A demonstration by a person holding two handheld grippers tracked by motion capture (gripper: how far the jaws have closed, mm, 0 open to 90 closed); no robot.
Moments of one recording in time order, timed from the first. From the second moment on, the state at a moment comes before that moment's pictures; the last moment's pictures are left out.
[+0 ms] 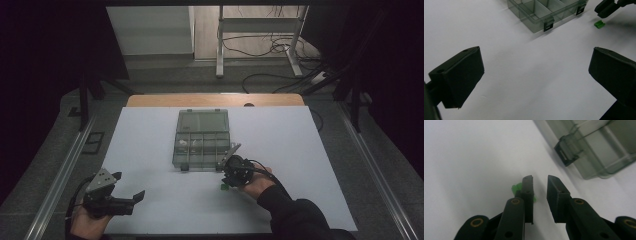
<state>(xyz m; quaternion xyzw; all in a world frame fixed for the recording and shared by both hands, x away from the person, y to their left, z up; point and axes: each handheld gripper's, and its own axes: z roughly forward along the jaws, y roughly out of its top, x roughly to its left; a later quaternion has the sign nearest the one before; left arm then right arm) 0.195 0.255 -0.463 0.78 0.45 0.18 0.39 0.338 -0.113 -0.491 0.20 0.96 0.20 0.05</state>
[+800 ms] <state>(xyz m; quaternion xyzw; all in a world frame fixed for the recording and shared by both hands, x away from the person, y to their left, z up) 0.196 0.255 -0.464 0.78 0.46 0.17 0.39 0.334 -0.105 -0.503 0.17 0.97 0.18 0.07</state>
